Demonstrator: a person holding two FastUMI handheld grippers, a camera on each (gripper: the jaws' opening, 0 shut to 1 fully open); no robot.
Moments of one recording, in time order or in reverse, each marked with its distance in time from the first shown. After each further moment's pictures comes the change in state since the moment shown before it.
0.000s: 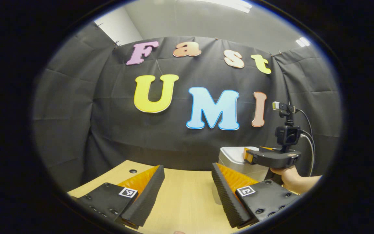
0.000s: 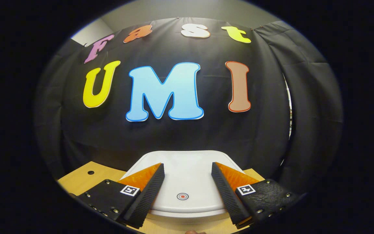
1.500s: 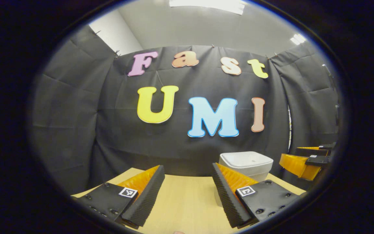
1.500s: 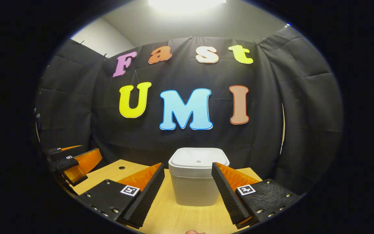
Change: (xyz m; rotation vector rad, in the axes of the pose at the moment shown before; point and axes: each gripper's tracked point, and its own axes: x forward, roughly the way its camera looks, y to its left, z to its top) left arm -0.024 -0.007 0.018 0.071 -0.072 -0.002; right arm -0.218 0.019 0.032 0.003 -0.067 0.124
